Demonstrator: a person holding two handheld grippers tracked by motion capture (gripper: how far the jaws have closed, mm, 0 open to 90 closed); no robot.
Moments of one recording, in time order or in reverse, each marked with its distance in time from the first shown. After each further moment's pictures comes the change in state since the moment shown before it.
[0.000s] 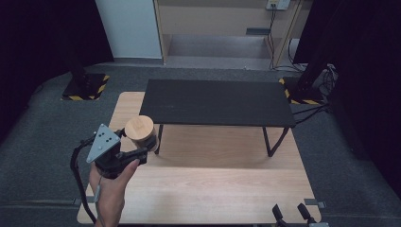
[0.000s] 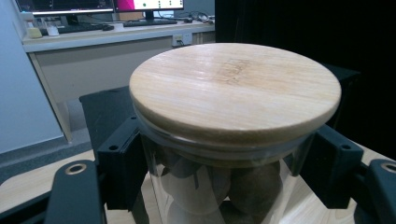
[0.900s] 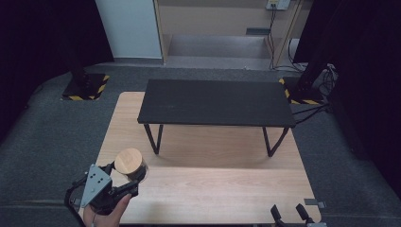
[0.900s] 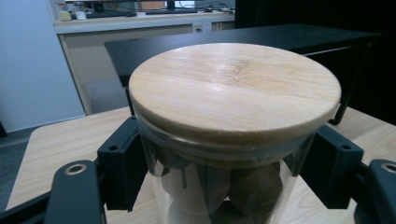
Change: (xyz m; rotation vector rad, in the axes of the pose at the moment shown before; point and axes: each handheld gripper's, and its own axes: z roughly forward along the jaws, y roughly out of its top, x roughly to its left) left arm -0.027 -0.074 -0.048 0.004 0.081 -0.026; right arm 0.003 -0.002 0.001 0.013 -0.001 0.004
